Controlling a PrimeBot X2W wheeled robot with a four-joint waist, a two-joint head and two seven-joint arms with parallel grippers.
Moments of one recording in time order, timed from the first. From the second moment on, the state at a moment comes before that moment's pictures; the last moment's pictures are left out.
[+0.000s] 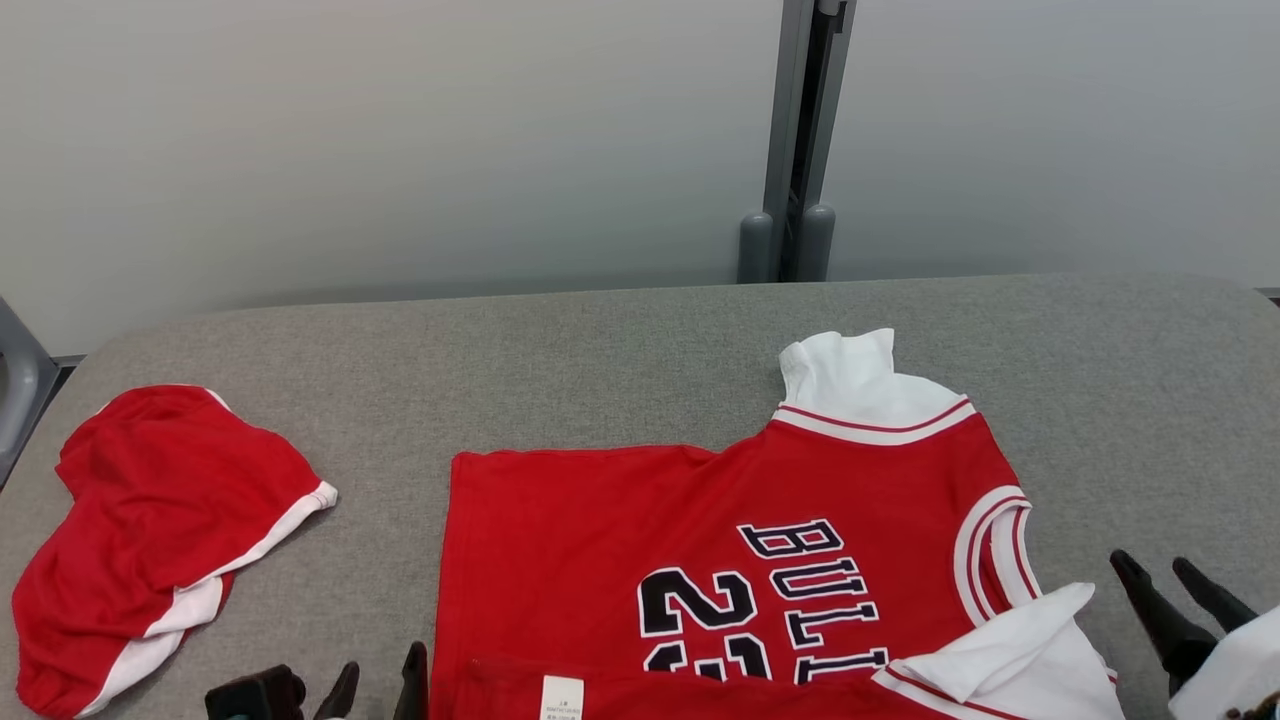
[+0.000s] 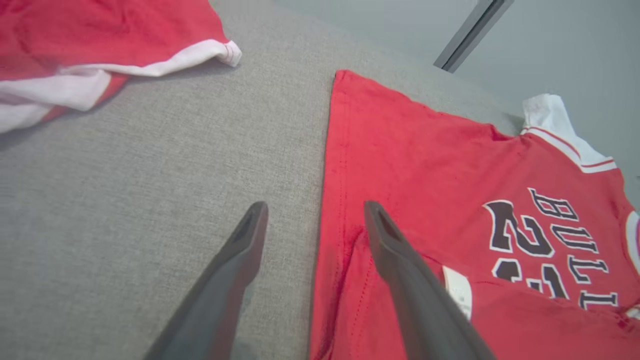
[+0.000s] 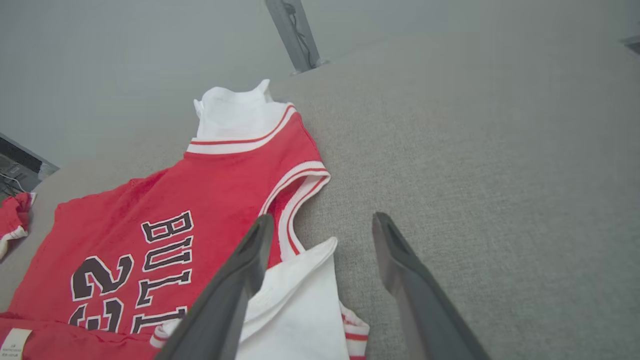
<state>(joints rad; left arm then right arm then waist) 0.09 0.32 -0.48 0.14 -0.86 0.37 -0.04 0.00 -0.43 0.10 0.29 0.81 0.13 0.19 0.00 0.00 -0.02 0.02</state>
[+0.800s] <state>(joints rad) -0.36 0.31 -0.52 0.50 -0.70 0.31 -0.09 -0.11 -0.34 0.24 0.27 0.67 0.13 -0.14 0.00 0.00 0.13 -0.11</state>
